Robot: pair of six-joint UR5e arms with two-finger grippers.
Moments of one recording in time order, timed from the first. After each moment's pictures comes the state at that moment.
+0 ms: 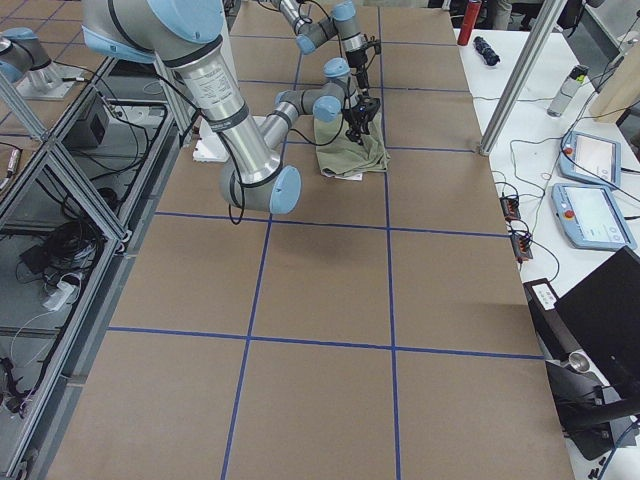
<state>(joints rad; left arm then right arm) -0.64 -2.02 -1.73 -2.11 -1.76 -1.20 0.45 -0.83 1.54 -1.37 1.53 1.70</state>
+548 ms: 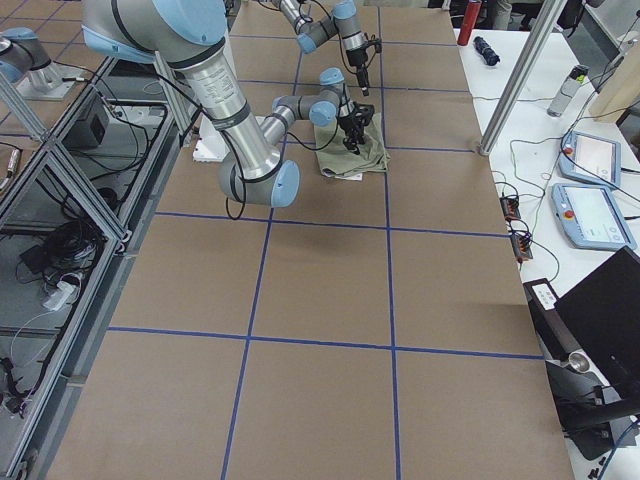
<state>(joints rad) -0.64 -2.02 -1.73 -2.11 -1.77 -1.20 0.45 -0.78 1.39 -1.38 1.48 1.61</state>
